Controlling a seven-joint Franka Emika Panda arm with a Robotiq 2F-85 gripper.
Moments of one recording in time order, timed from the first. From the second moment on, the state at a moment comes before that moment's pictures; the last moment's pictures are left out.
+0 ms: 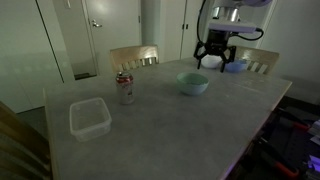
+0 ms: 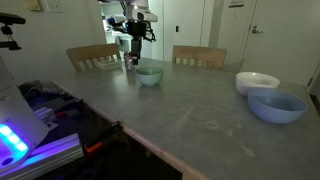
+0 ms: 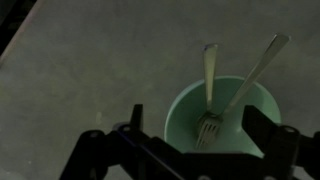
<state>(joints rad) -0.03 0.02 0.05 -2.54 0.20 2.52 0.71</state>
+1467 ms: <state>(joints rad) -0.02 0.18 -0.01 -2.53 0.28 2.73 0.54</state>
